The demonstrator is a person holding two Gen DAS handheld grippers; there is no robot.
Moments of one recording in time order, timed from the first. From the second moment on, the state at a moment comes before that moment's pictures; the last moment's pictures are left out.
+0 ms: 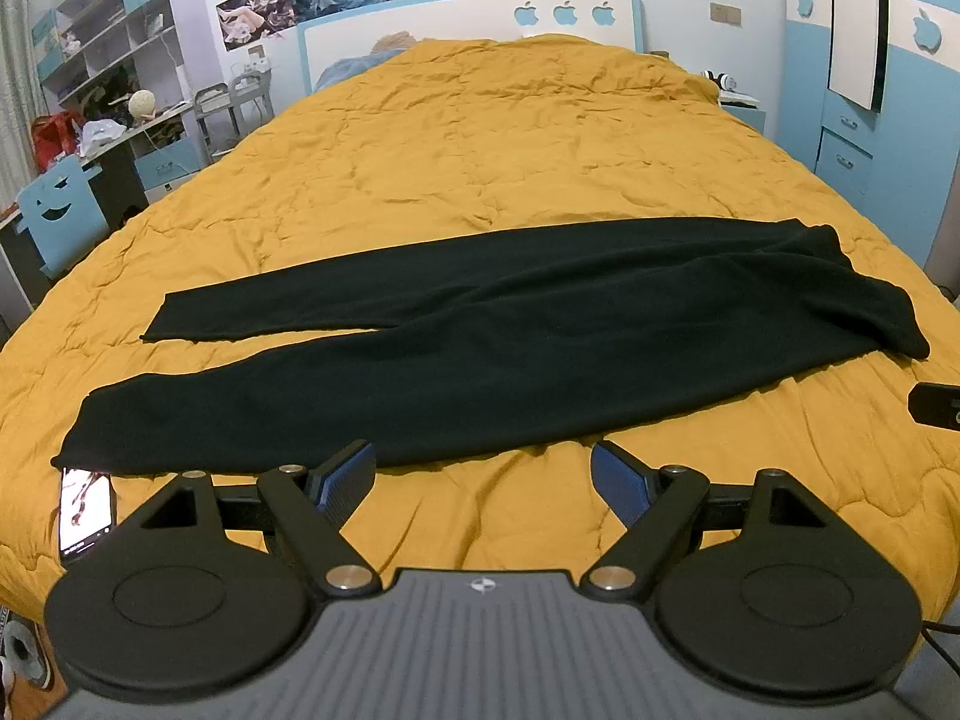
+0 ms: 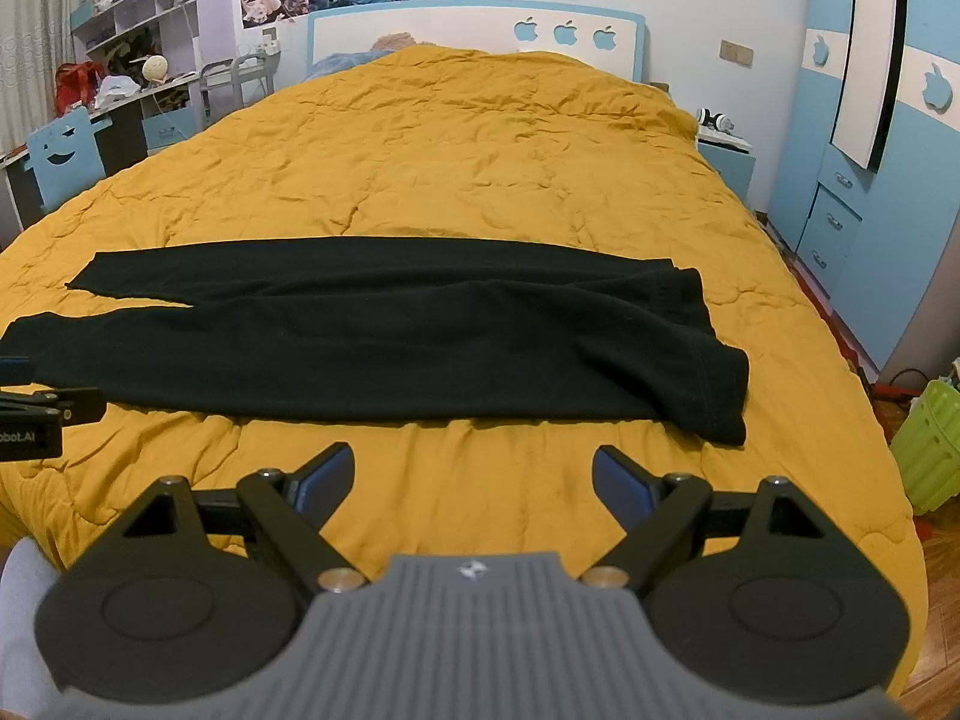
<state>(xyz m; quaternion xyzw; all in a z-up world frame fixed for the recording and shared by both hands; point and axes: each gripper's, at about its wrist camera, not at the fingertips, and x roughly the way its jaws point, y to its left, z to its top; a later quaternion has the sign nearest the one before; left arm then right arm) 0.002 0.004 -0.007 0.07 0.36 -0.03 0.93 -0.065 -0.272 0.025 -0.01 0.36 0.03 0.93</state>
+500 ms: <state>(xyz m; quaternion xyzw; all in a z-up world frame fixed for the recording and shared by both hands) -0.002 0.007 -0.013 0.07 0.37 -0.03 0.93 -0.066 -0.271 0.024 -0.02 0.36 0.03 0.93</state>
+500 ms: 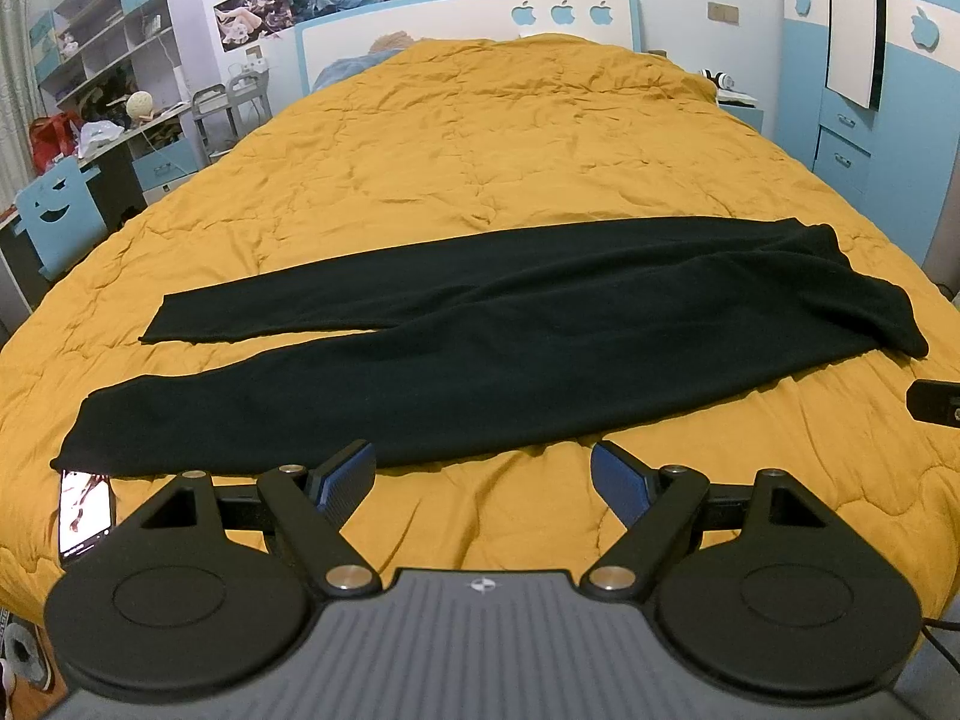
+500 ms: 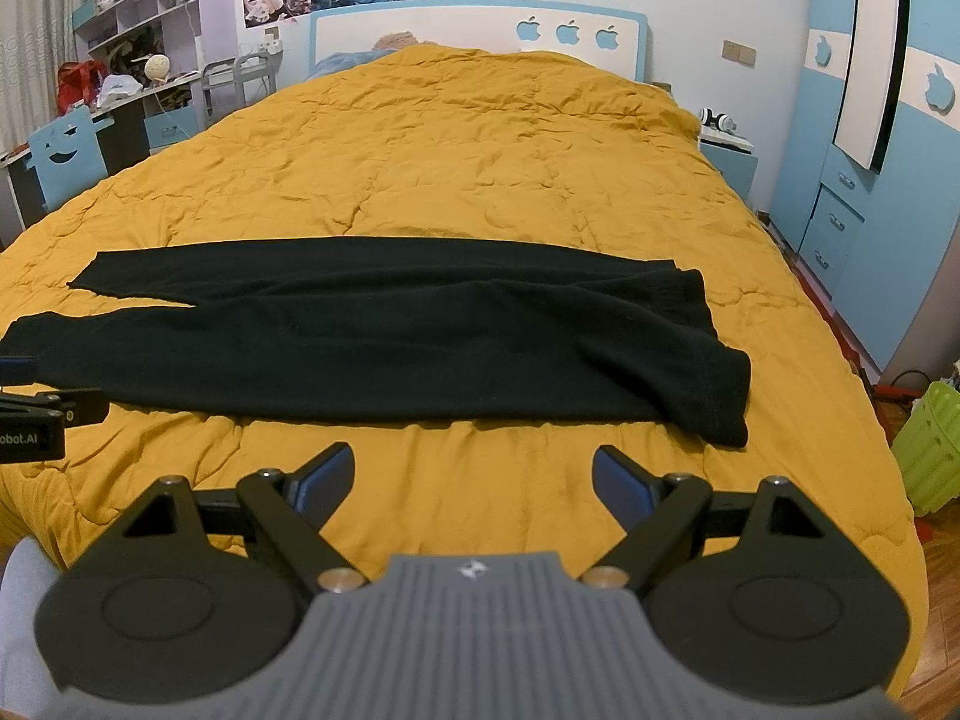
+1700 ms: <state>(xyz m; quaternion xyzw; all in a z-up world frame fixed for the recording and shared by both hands) 0.007 0.040 -0.051 0.21 0.34 -0.07 0.91 -0.057 -0.311 0.012 -0.01 0.32 0.07 0.95</state>
